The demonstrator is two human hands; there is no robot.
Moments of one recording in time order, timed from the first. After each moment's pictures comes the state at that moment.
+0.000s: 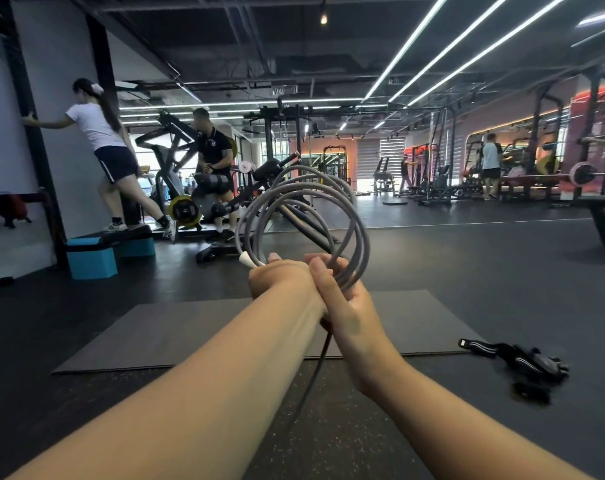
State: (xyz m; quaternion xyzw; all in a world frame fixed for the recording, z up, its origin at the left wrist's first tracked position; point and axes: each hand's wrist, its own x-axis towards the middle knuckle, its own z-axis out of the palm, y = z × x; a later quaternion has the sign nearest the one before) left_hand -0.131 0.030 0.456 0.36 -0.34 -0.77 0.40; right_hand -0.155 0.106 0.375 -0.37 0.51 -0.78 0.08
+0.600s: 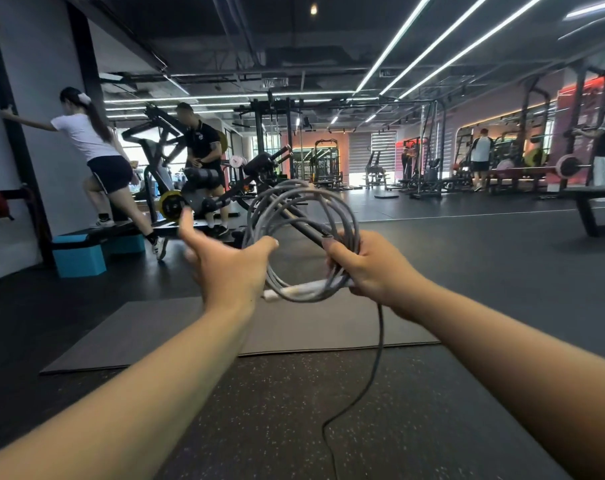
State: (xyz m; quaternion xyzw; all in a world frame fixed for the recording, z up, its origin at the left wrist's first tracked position) left_hand -0.097 -0.006 0.431 0.24 -0.65 -0.51 0.52; right_hand -0.213 0.135 0.426 -0.43 0.74 -0.51 -0.07
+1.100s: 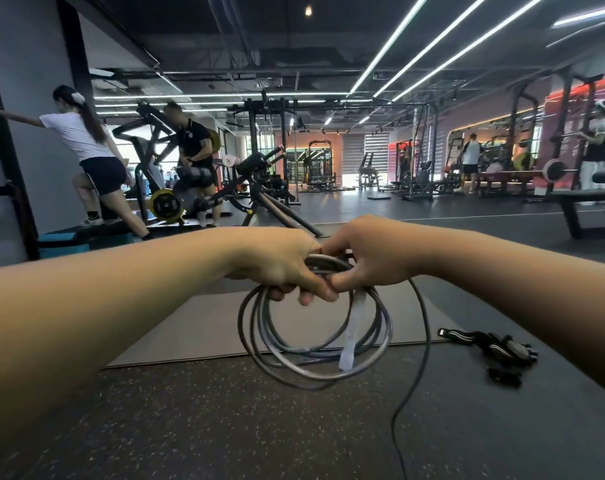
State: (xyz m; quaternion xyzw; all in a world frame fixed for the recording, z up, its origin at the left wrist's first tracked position) left_hand -0.119 0.011 0.483 -0.02 -0.97 -0.25 -0.08; right_hand -0.207 0.165 0.482 -0.59 0.80 -0.06 -0.11
